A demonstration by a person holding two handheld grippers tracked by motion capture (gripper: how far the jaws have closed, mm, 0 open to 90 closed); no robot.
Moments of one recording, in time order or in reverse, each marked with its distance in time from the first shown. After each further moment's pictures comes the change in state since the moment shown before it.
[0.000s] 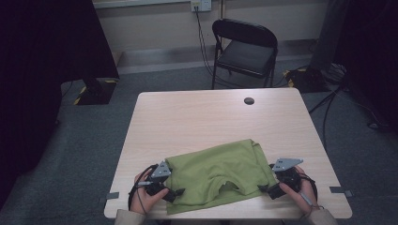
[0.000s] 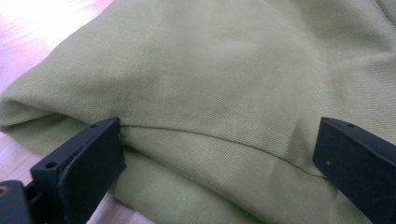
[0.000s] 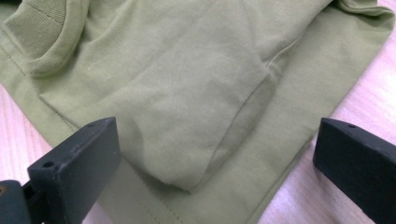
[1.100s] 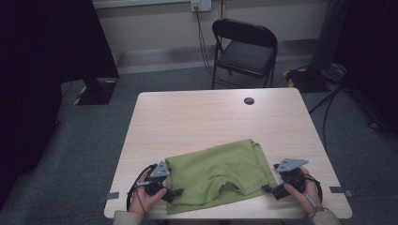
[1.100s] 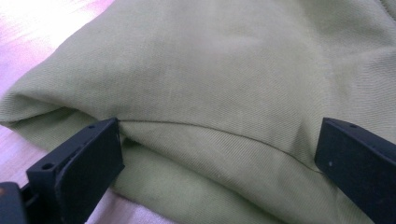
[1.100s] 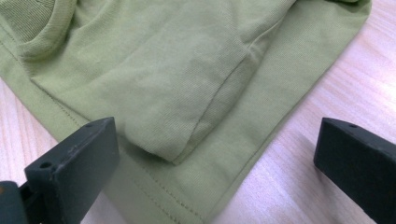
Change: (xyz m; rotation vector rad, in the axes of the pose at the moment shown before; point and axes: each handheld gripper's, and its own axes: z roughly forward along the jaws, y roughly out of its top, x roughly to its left) left arm 0.003 -0.002 -0.002 0.003 -0.006 0.007; right arm -0.006 -0.008 -0.008 0.002 -0.013 0.009
